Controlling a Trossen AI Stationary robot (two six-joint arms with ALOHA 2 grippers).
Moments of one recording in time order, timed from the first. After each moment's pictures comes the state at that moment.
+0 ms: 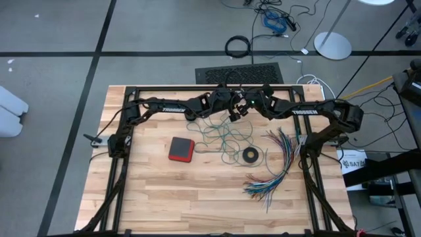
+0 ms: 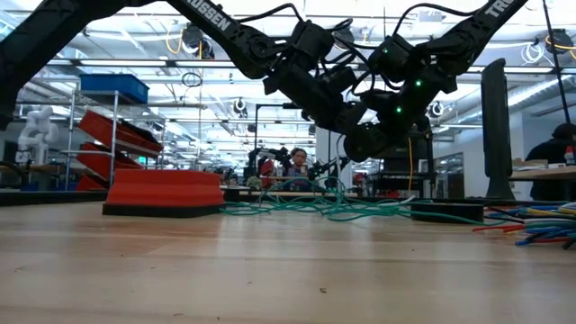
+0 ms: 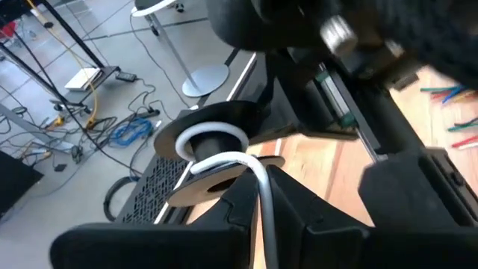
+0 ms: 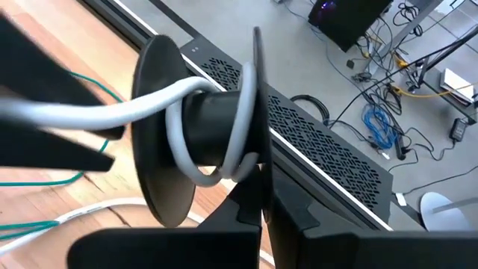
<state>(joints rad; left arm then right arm) 0.30 2.12 1.58 0.14 -0.23 0.27 -0.49 1.48 0.76 0.03 0.57 0.05</state>
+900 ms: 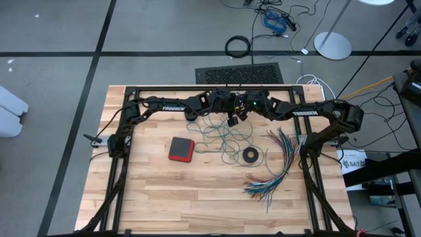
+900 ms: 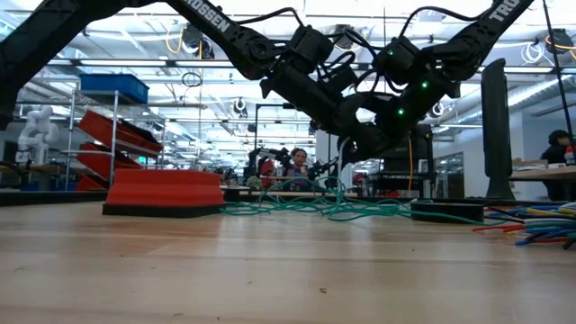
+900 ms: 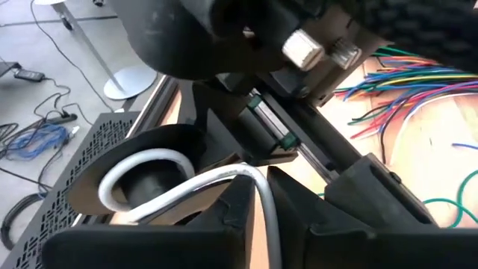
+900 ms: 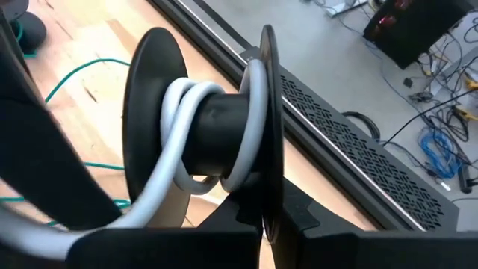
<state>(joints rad) 0.31 2.12 1.58 0.09 0.06 0.21 -0.49 1.48 0.71 0.14 0.39 -0.01</state>
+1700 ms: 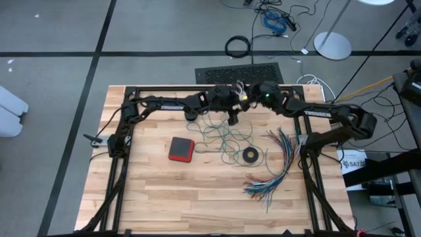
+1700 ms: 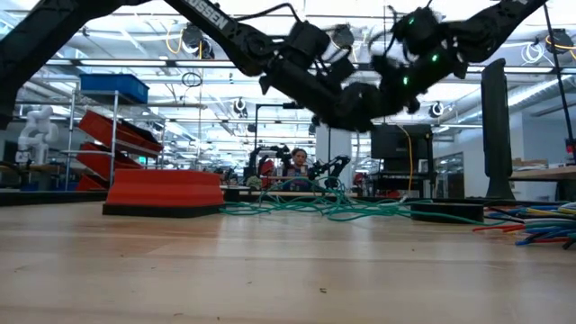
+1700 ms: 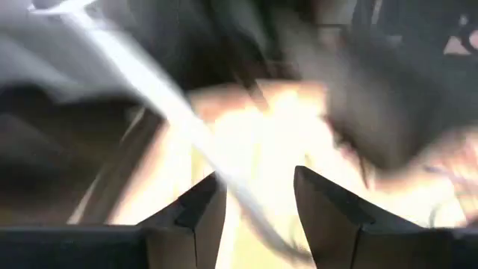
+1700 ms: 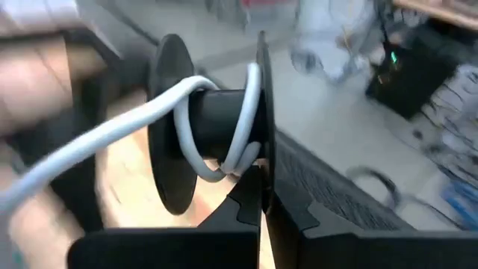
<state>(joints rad) 0.32 2.10 1.57 0.10 0.11 0.17 -0.56 1.31 0.71 0.24 0.27 -0.04</state>
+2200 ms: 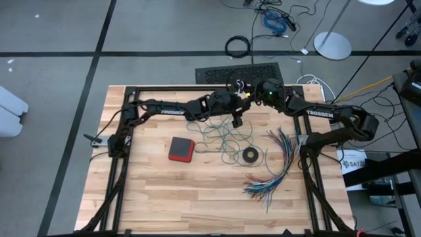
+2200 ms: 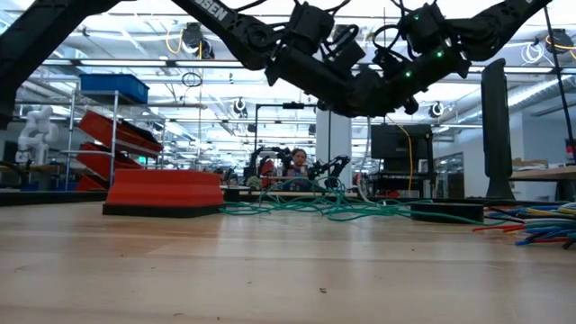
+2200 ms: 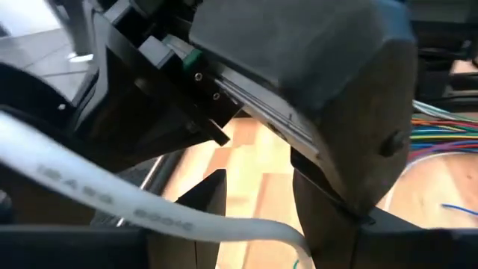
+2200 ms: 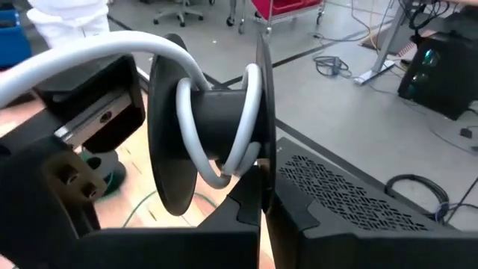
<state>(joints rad) 0.26 2.10 1.57 0.23 -0.04 0.23 -0.58 1.28 0.71 0.26 0.15 0.05</state>
